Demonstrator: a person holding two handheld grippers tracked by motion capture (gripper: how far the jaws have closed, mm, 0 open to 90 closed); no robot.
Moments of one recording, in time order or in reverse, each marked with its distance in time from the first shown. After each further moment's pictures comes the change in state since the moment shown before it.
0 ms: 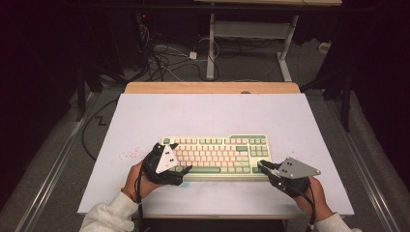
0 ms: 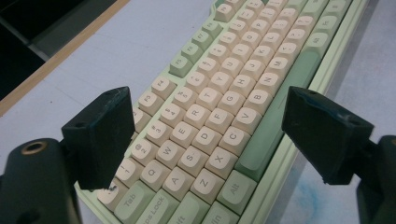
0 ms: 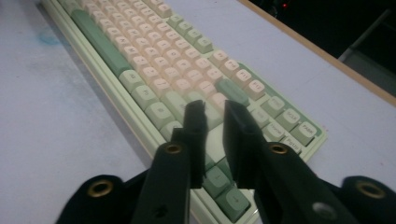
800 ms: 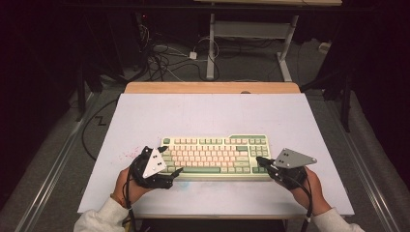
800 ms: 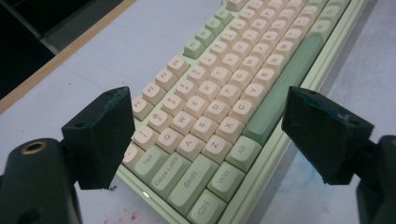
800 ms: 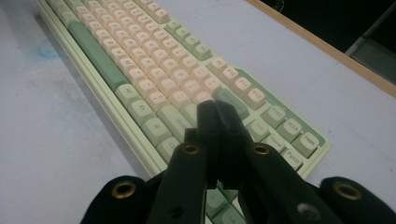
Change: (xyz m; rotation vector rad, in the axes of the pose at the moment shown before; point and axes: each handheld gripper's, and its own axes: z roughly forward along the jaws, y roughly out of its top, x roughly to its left) left arm 0.003 -0.019 -0.022 -0.001 0.021 -0.032; right arm -0.009 0.019 0.010 0.031 0.022 0.030
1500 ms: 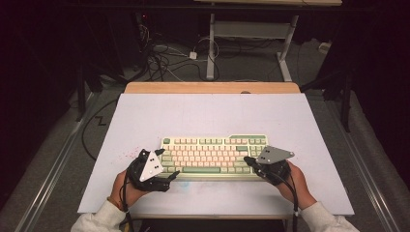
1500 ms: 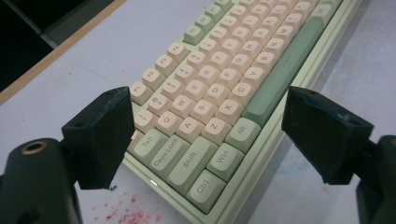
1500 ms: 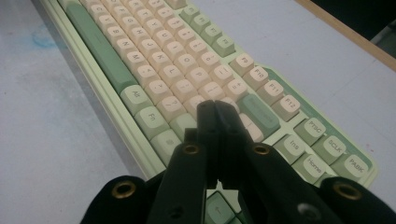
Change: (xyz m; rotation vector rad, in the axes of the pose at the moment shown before) left arm -0.001 -0.008 -0.002 0.010 0.003 0.008; right arm 0.009 0.010 0.036 0.077 0.043 -0.029
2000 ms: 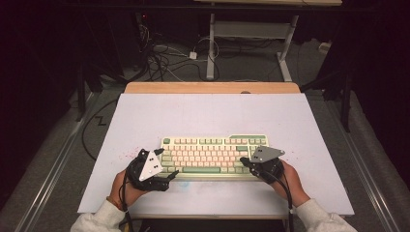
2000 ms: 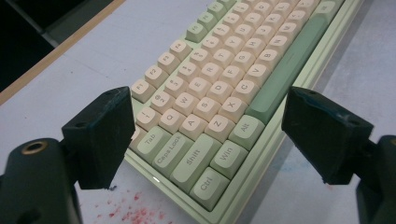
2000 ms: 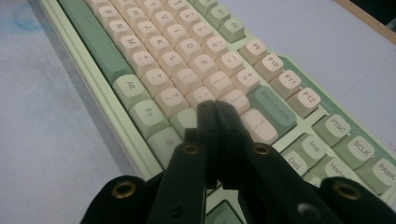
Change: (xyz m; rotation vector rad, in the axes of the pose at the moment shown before) left arm 0.002 -0.001 -0.001 0.001 0.005 -0.002; right arm 0.001 -0.002 0.019 0.049 0.007 -0.010
